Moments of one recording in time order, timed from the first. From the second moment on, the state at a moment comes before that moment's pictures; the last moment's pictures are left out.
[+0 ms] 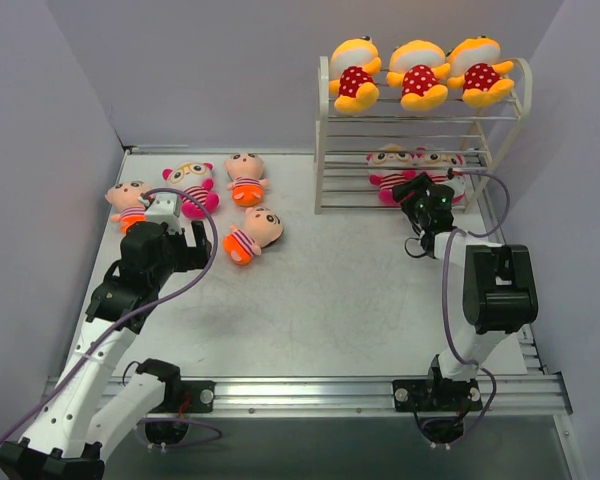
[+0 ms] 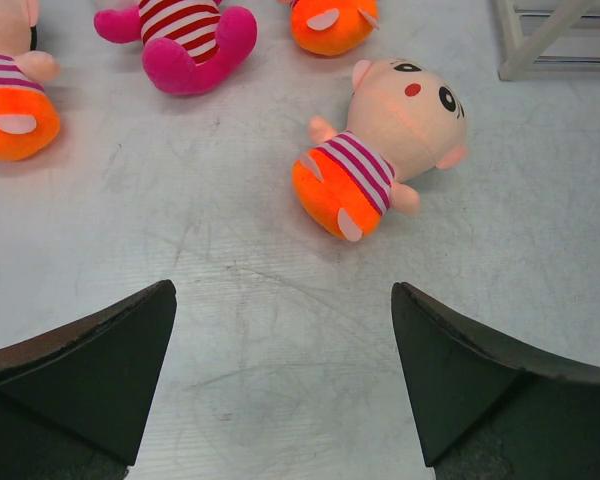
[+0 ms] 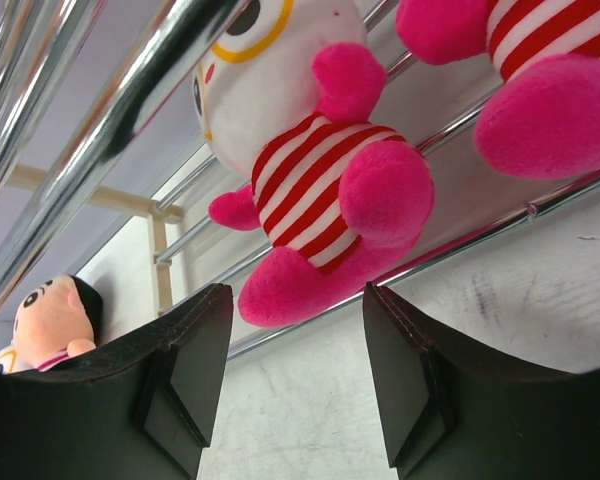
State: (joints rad) left arm -0.30 0.79 0.87 -0.54 -0.15 -0.23; right arm 0.01 1.73 0.84 0.56 -0.01 0.79
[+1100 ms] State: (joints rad) left arm -0.30 0.79 0.87 -0.54 -0.15 -0.23; right arm -0.04 1.81 0.84 0.69 0.07 0.85
